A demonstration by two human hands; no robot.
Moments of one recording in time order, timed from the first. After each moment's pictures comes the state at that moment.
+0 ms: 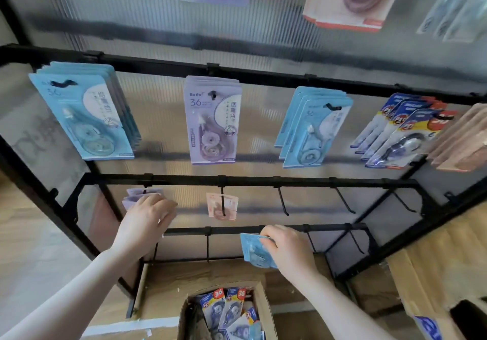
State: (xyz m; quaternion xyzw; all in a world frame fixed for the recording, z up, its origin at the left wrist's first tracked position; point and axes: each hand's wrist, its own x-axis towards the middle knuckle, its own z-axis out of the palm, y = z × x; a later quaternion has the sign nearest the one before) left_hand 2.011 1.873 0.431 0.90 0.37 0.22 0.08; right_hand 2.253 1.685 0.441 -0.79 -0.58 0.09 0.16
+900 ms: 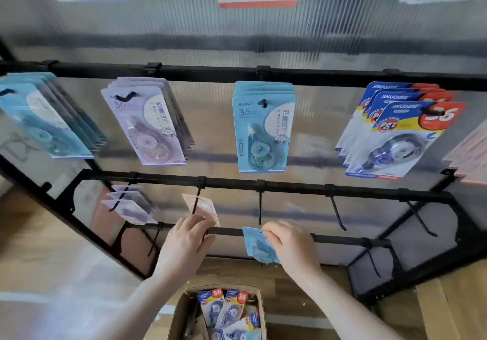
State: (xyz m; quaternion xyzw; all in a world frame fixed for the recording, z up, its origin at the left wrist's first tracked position) left_hand 2.166 1.754 0.434 0.88 0.43 0.20 0.05; right_hand 2.383 1.667 0.427 -0.72 -0.62 0.09 0.29
